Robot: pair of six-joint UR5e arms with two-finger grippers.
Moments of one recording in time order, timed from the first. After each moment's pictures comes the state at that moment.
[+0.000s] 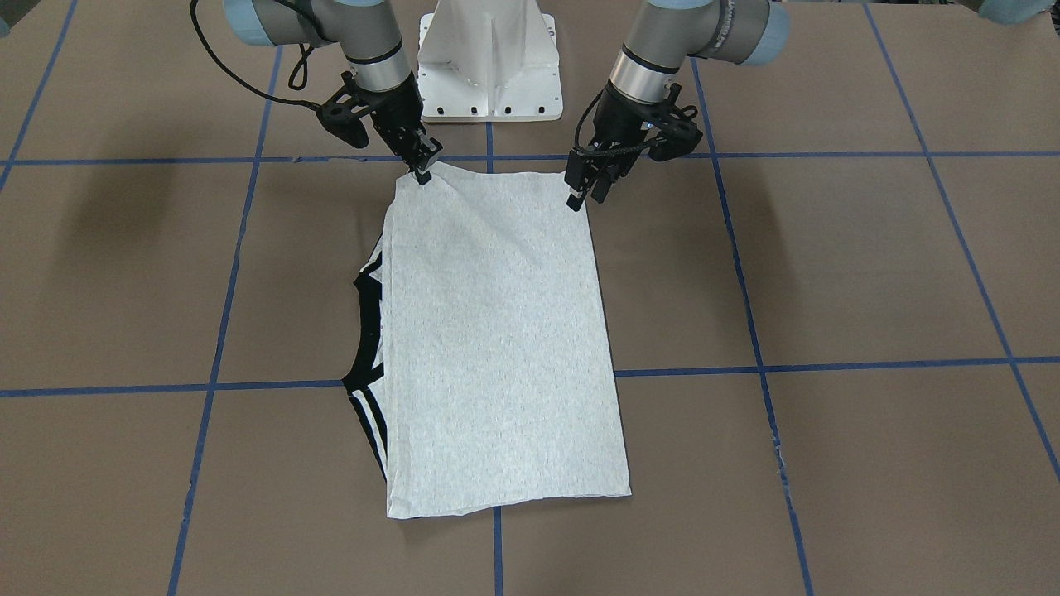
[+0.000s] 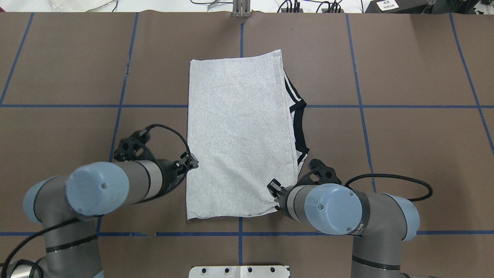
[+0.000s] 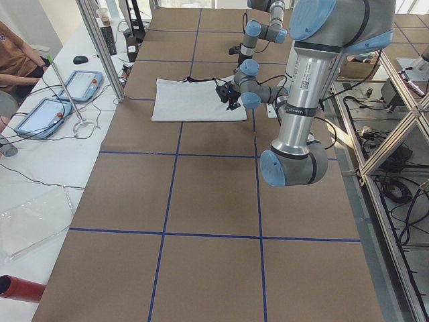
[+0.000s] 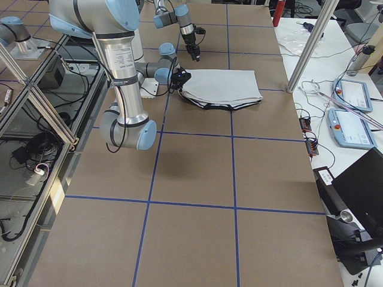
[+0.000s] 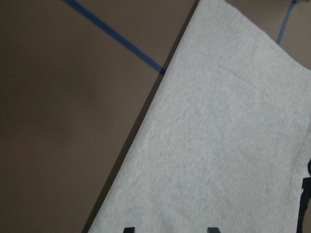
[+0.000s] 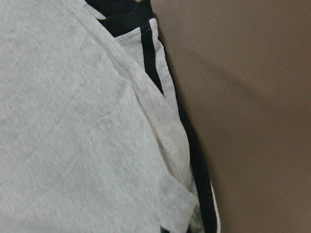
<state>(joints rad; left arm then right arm) -0.31 -1.89 -1.98 -1.92 -1.51 -2.03 0.23 -1.20 1.98 -1.40 1.57 2.19</state>
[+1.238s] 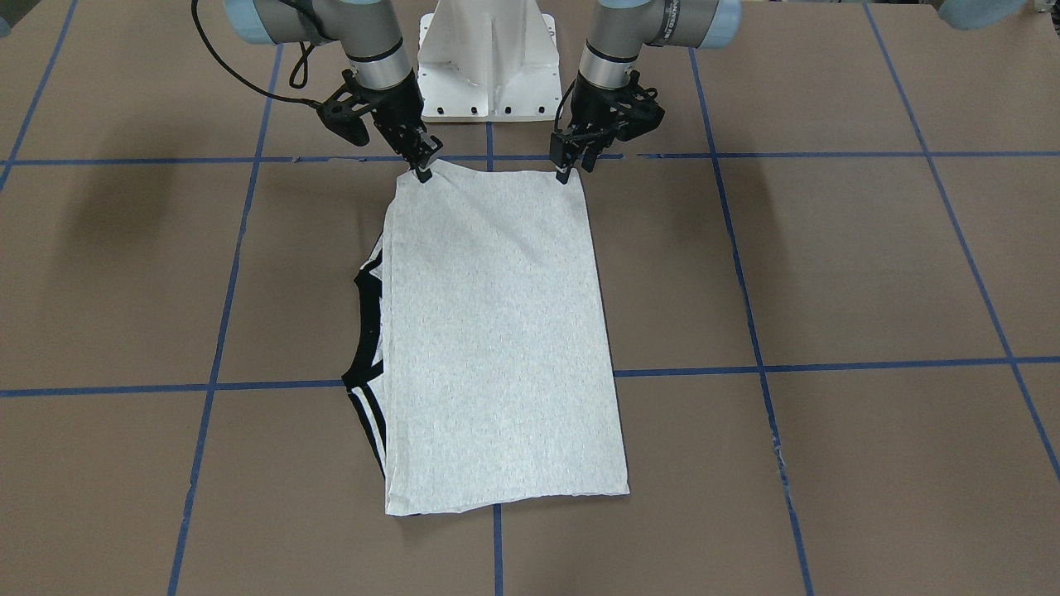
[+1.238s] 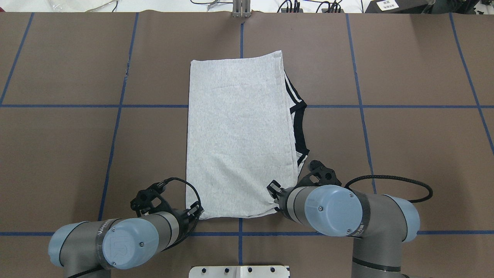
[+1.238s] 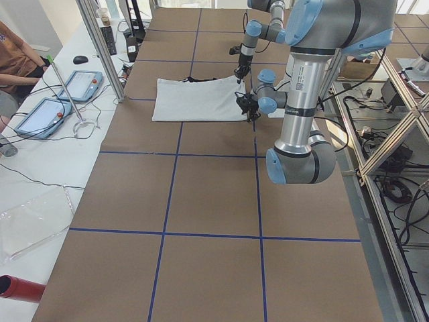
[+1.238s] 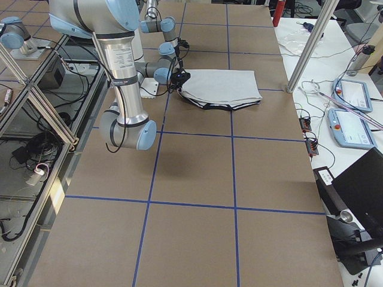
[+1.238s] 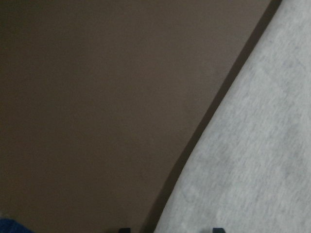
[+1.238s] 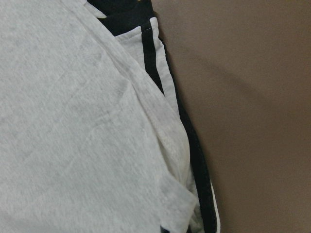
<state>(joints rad) -0.14 -1.89 -1.92 -1.86 -1.45 -2.11 0.23 -1.20 1.98 -1.40 1.57 2.19</state>
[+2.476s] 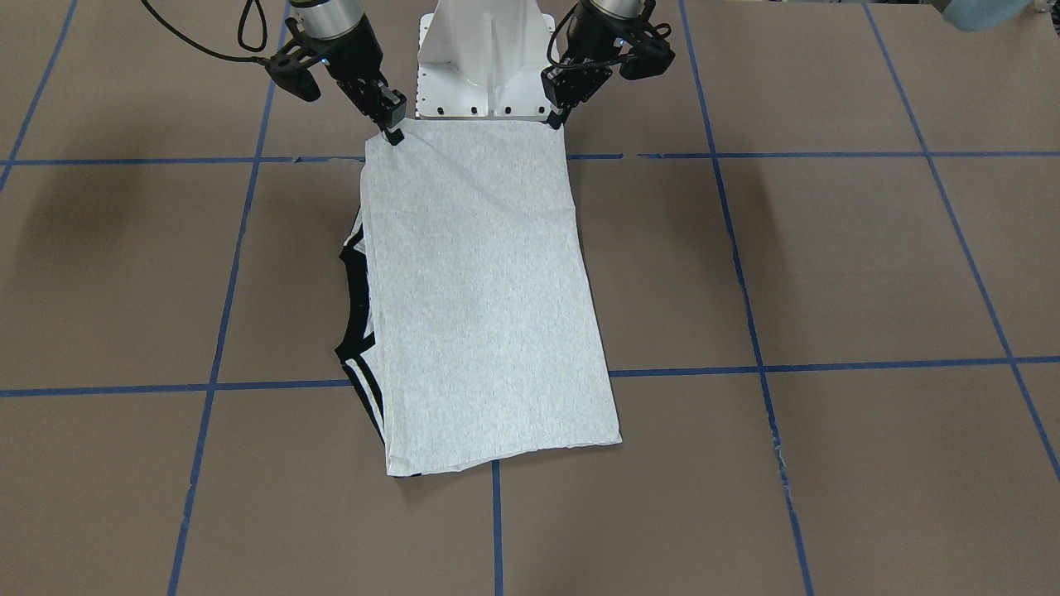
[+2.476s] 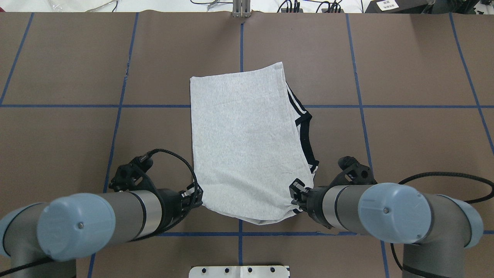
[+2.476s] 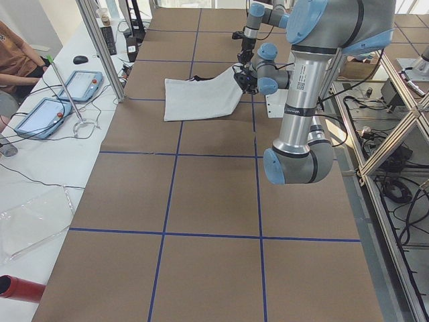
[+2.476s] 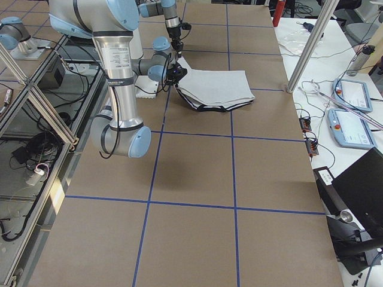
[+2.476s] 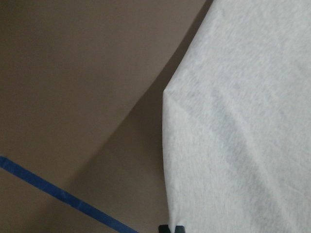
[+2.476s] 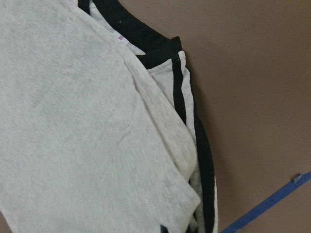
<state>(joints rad) -0.26 -1.92 -2.19 -1.77 -1.56 -2.05 0.28 -1.34 2.21 -1.41 1.63 2.19</state>
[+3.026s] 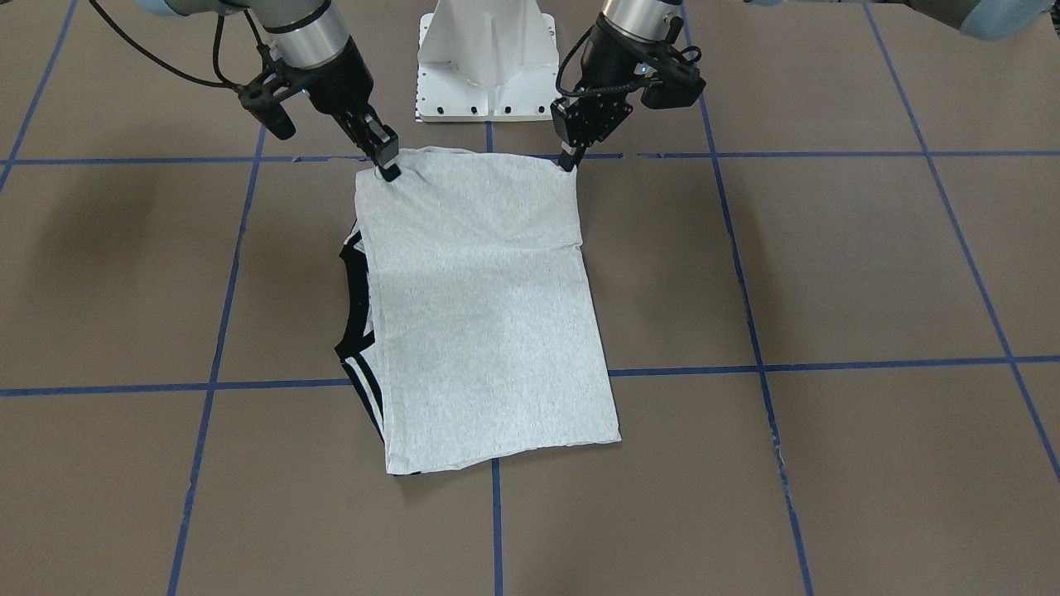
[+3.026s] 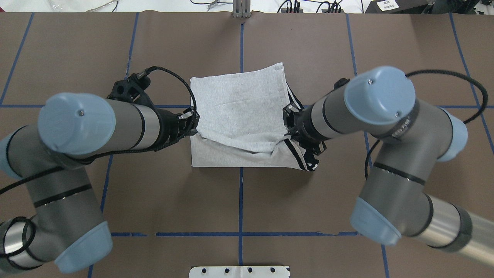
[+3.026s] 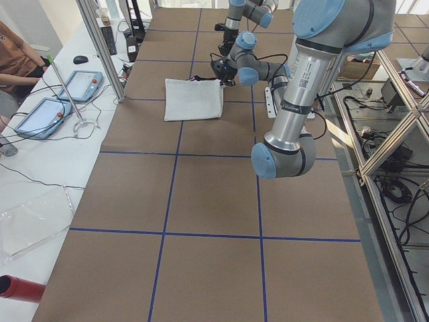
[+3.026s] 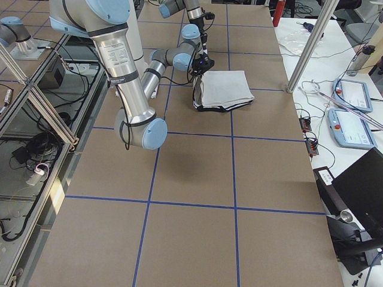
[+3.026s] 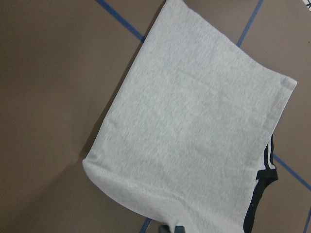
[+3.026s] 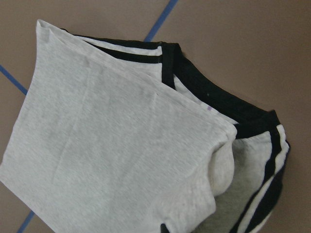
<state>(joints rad) -0.55 -2.06 -2.02 -1.76 -1.69 -1.82 0.61 -1.07 1.98 -1.50 1.88 2.12</state>
